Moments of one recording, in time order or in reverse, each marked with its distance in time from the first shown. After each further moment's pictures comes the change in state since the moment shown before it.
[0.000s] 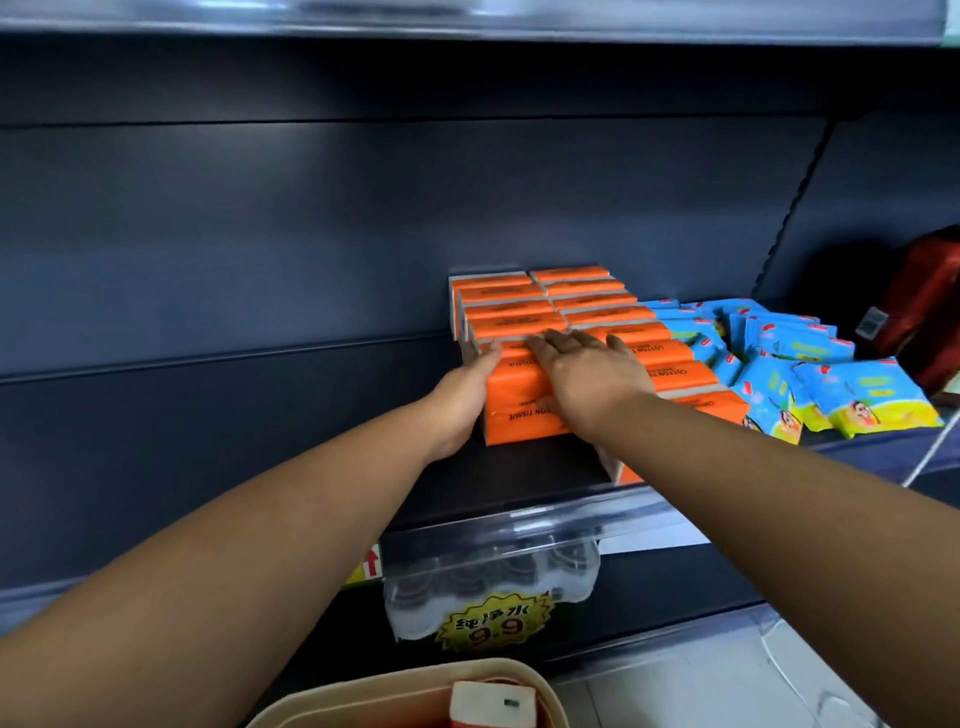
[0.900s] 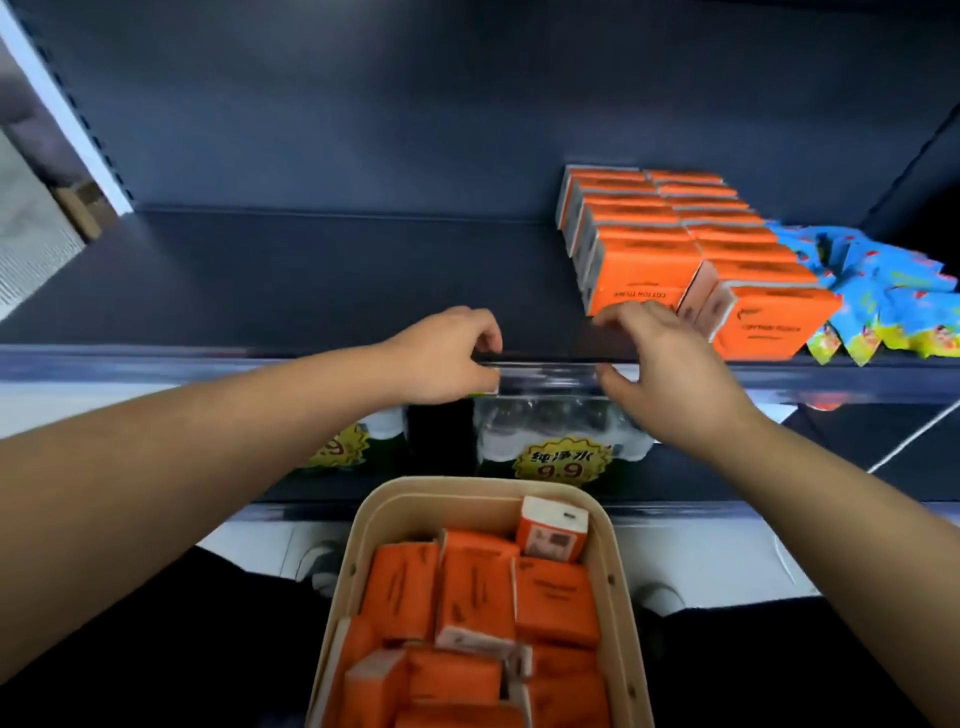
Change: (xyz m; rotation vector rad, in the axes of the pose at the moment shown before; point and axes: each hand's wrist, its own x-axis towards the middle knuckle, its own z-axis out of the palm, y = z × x) left_hand -0.191 -0.012 -0.094 1.158 -0.002 0.141; right_hand -0.147 -0.081 0.004 0.463 0.223 -0.164
